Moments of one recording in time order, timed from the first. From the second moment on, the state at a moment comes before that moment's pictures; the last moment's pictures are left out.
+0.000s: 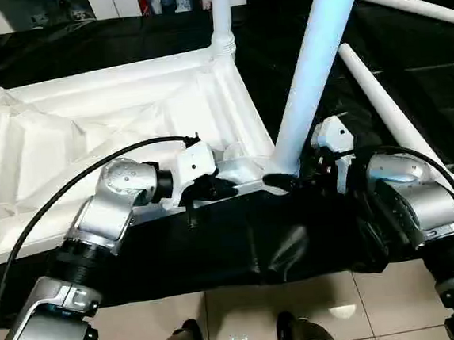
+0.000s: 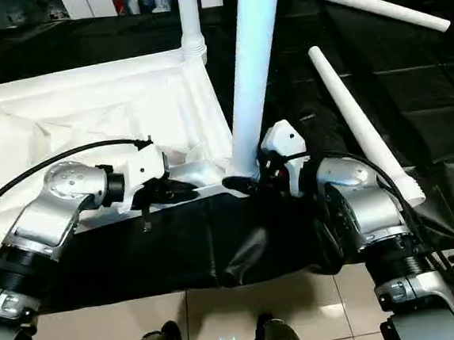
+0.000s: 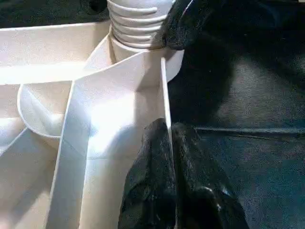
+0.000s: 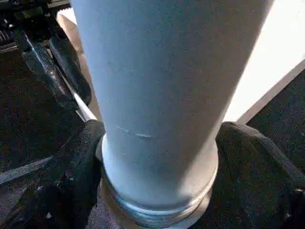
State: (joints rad) left arm -0.65 0.42 -0.29 0.36 0.01 0.16 -1.18; right arm -0.54 -0.44 0.13 0.36 0.20 0.13 0.97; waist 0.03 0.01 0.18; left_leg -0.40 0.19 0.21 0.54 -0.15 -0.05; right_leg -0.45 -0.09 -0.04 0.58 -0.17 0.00
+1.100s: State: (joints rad) left arm -0.81 0.24 -0.27 0.63 0.06 0.26 -0.93; right arm -0.52 -0.13 0.00 0.43 0.13 0.15 0.37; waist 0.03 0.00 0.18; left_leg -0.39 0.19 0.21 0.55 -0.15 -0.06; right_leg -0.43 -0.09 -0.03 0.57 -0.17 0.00
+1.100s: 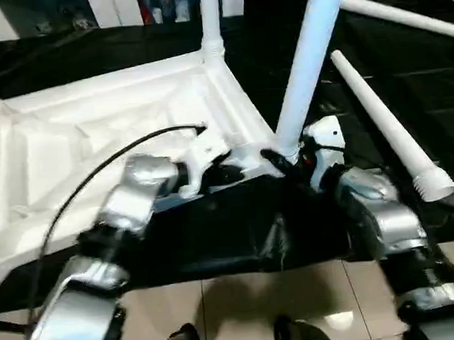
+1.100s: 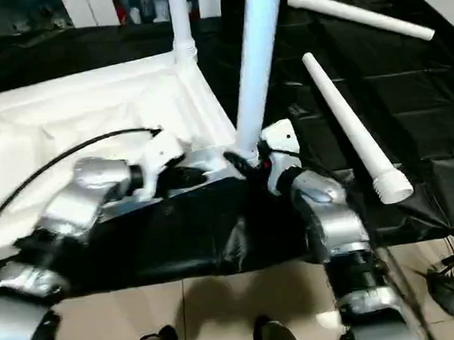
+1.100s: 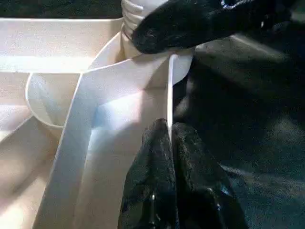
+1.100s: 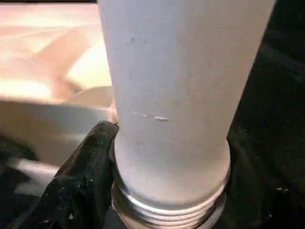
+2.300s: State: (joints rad) left arm -0.75 0.42 -0.32 0.49 0.04 0.14 -1.20; right arm -0.47 -0.43 0.11 0.24 0.17 0.21 0.87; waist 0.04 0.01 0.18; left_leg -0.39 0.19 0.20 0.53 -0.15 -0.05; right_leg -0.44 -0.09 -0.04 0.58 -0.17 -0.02
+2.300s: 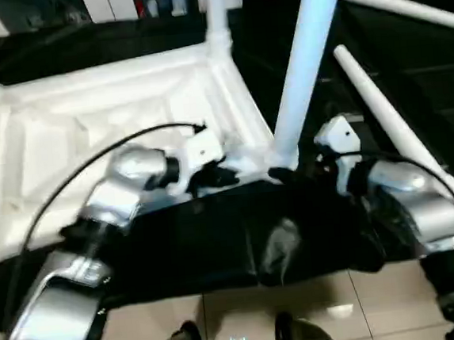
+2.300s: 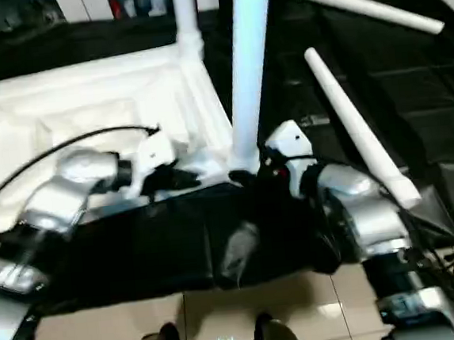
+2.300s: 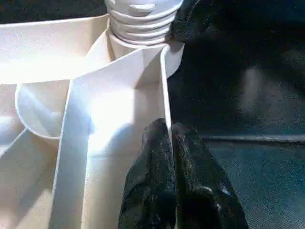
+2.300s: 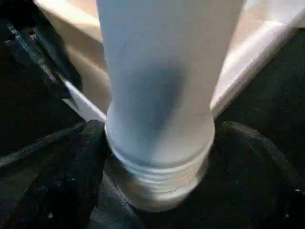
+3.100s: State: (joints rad) left arm -0.72 0.48 -0.33 0.41 0.04 0.14 -1.26; right arm -0.47 -0.45 0.13 0.25 0.20 0.19 1.01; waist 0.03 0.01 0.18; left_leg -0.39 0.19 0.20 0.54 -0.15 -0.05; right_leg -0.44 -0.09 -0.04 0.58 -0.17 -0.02
